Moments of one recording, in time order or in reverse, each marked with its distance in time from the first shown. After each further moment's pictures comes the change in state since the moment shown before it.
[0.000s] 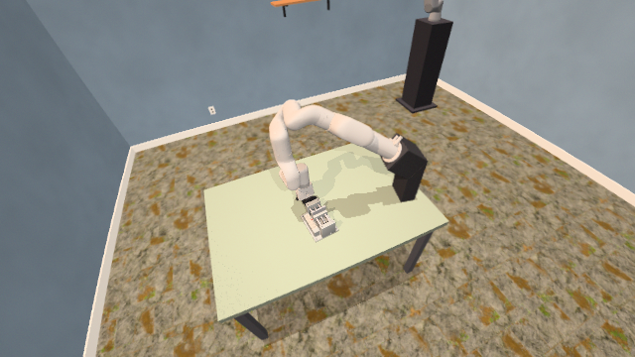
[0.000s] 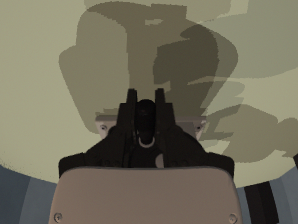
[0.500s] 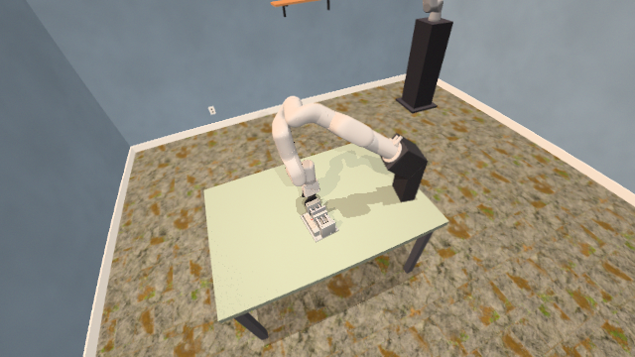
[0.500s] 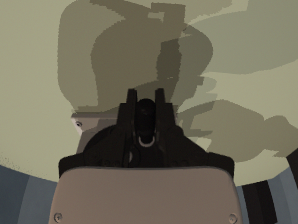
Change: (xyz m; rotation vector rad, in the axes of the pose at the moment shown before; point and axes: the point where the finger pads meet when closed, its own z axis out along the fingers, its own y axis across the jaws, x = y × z) arm 0.000 0.040 -0.006 -0.002 -0.004 0.001
